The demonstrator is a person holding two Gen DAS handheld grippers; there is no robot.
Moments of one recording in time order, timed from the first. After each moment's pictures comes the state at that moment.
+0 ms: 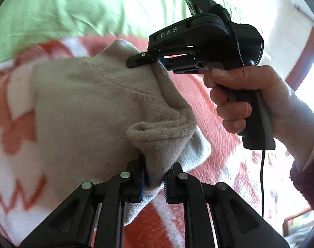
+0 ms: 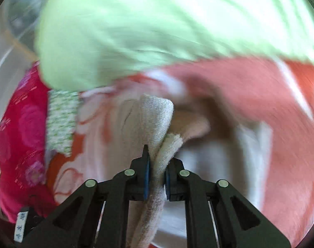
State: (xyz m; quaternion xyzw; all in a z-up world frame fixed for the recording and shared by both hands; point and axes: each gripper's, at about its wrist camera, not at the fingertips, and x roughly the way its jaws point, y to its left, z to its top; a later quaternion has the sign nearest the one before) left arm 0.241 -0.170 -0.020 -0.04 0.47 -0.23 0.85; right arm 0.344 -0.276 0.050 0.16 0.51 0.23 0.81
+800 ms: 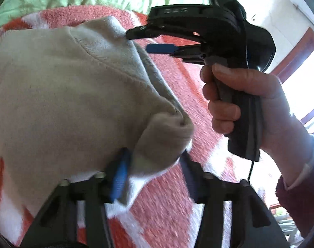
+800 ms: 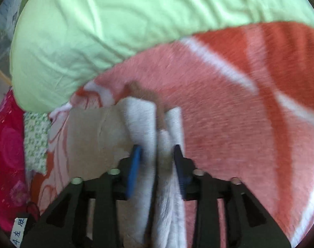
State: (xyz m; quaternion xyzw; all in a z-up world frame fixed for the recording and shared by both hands) left arm 0.278 -0.198 -0.043 -0.07 0.52 -0.29 0.80; right arm 0.325 -0.340 0.039 0.17 0.46 0.13 0.86
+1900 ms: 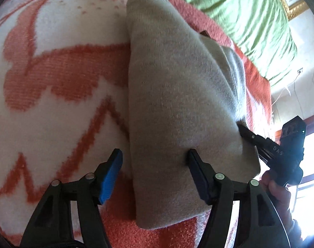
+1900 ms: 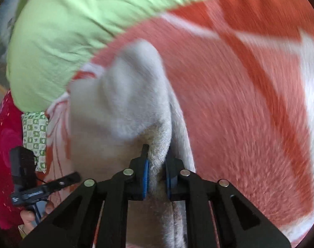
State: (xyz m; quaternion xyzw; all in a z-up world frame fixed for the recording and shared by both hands) left arm 0.331 -0.059 -0.081 -0.19 0.57 -0.14 0.79; right arm 0.241 -0.360 -0.012 0.24 0.48 0.11 0.84
